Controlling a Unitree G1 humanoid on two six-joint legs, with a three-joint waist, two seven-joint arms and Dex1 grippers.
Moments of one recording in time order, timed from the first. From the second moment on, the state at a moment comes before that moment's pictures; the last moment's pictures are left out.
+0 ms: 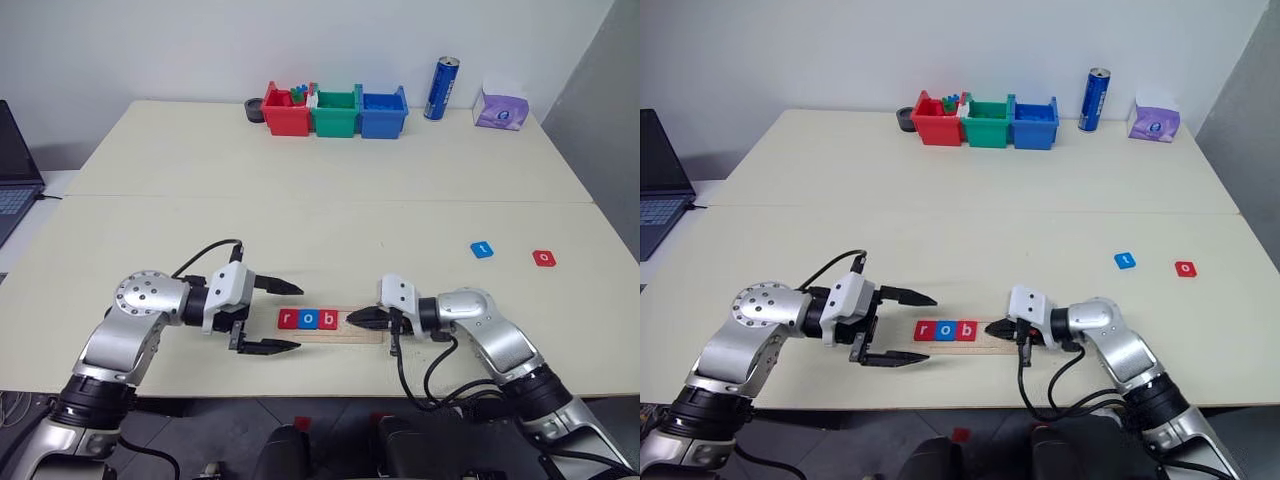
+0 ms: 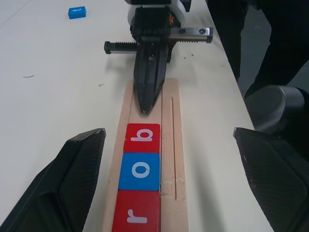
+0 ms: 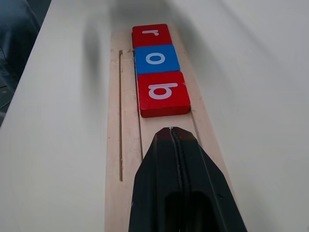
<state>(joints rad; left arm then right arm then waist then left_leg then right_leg) -0.31 0.76 -0.08 -0.05 -0.38 0.10 -1.41 -0.38 -0.49 0.34 -0.09 0.15 0.31 1.06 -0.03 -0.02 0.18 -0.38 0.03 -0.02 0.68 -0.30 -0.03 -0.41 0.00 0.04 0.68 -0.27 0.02</state>
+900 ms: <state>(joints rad) -0.58 0.20 -0.35 0.11 -0.13 0.21 -0.90 -0.18 -0.55 -0.37 -0.19 0.26 0.73 0.38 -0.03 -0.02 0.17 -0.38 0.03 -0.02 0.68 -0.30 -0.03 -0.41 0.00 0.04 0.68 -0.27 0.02</state>
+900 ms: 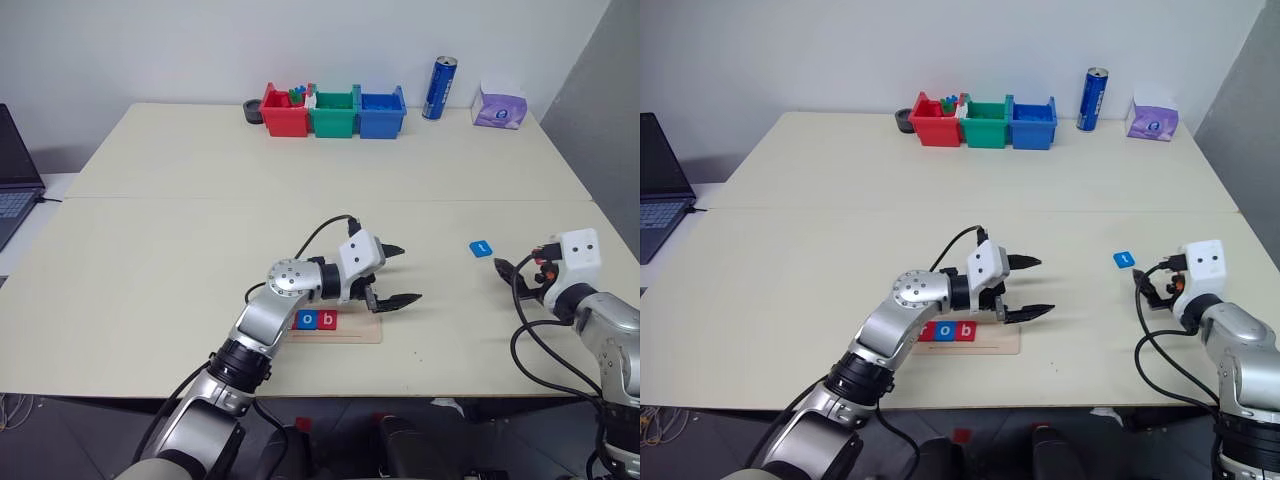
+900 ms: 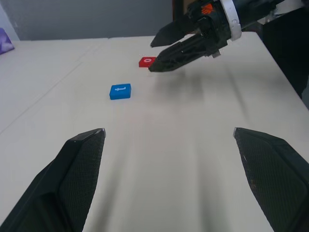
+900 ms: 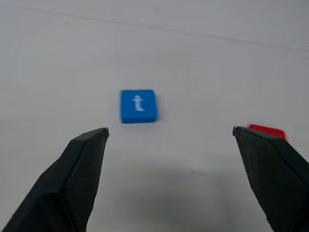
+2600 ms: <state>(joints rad) -0.60 0.17 -0.36 0.04 -0.14 0.23 -0.90 -0.38 -0.55 -0.37 0.28 0.26 0.61 0.26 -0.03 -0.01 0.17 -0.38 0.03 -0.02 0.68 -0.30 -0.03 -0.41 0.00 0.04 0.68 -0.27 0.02</state>
